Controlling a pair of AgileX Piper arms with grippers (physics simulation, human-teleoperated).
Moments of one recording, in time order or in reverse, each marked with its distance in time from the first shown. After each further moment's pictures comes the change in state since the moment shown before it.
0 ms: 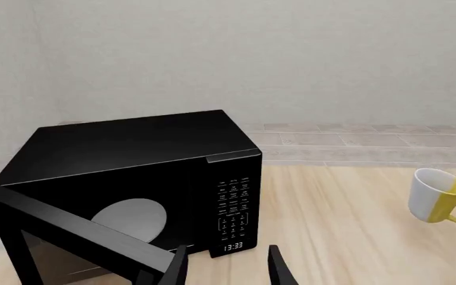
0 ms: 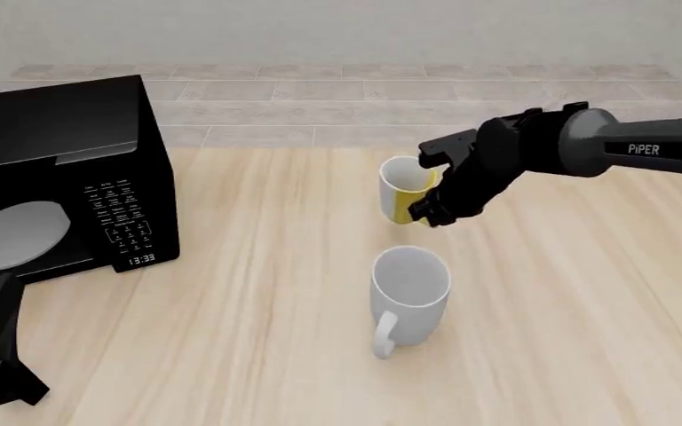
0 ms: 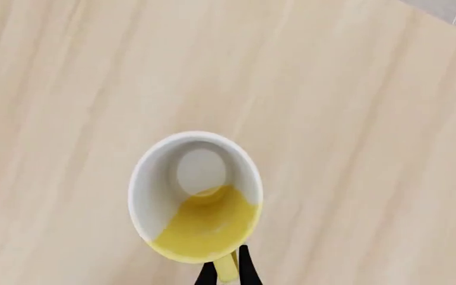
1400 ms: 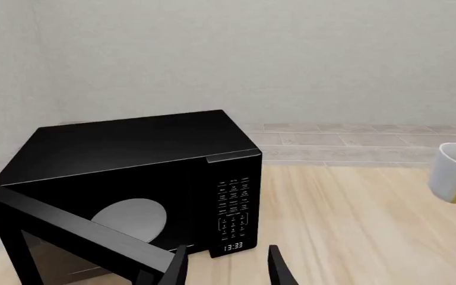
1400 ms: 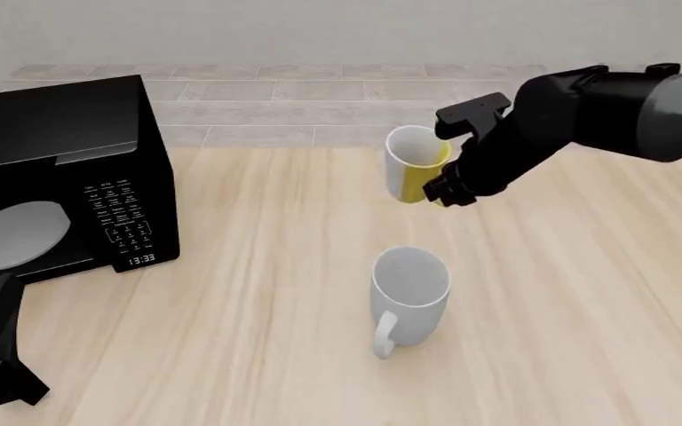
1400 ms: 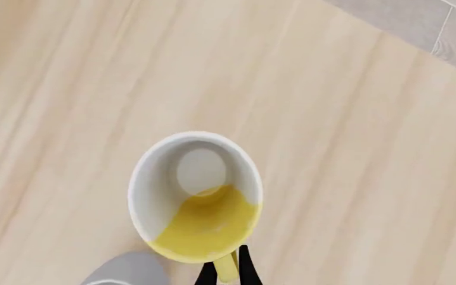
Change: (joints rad) left arm 0.000 0.000 0.000 0.000 0.000; right arm 0.021 -0.229 0.059 0.100 -0.027
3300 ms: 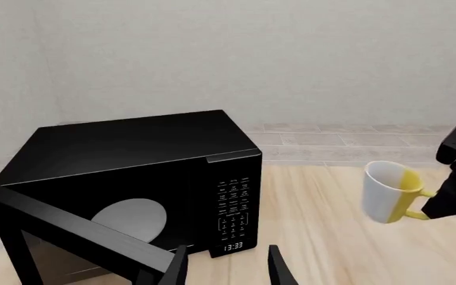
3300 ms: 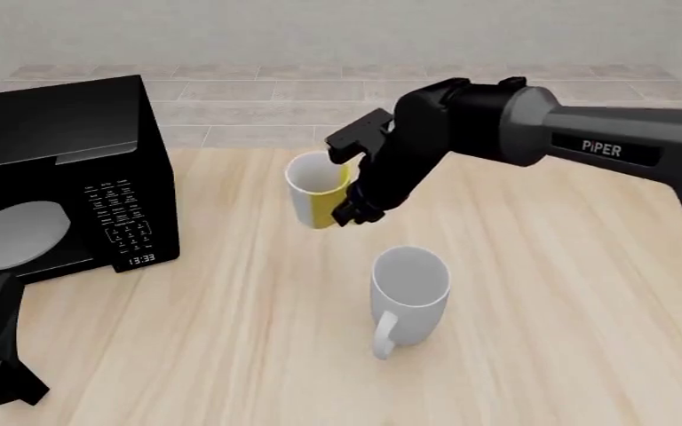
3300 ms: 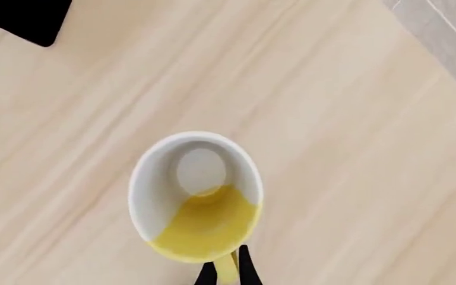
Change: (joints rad) left arm 0.000 0.000 0.000 0.000 0.000; right arm 0.249 0.212 -0.237 0.081 -0.062
